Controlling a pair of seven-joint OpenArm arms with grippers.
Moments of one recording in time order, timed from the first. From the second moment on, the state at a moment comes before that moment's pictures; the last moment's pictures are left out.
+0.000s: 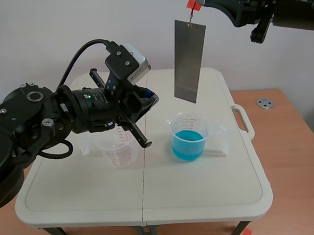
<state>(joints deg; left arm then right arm) -8.1 -15.4 23.6 85.6 4.0 -29.4 5.0 10.4 9.6 12.0 104.4 57.6 45.1 -51.9</state>
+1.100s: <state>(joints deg) 47.7 -28.9 -11.7 118.7 -3.6 -28.9 -3.4 10.4 9.6 10.9 104.4 57.6 45.1 -49.9</state>
